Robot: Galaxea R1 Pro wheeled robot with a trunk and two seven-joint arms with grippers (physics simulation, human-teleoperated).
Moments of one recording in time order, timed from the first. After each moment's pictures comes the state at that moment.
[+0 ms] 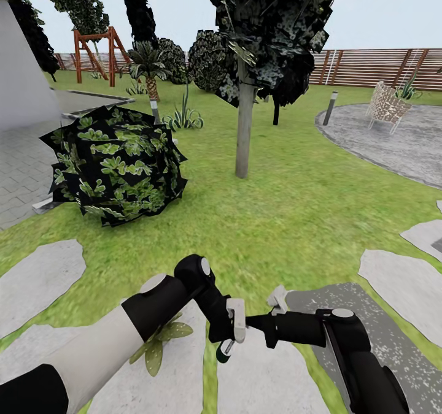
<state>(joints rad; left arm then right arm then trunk) -0.88 -0.03 -0.83 -1.08 -0.49 0.65 -1.43 -0.30 0.03 -0.07 -1.52 0.30 0.75 1.24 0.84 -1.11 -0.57</state>
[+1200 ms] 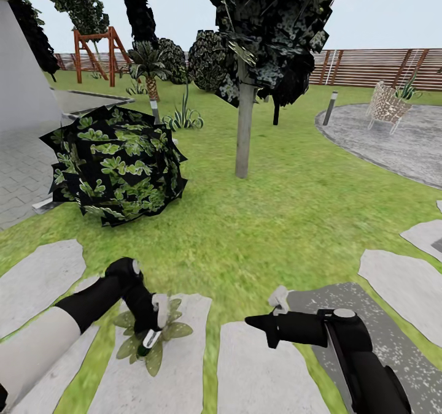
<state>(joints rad) -0.86 0.29 -0.69 -0.90 -0.54 0.51 -1.43 -0.30 0.02 -0.08 -1.52 0.30 0.74 1.24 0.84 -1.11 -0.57</state>
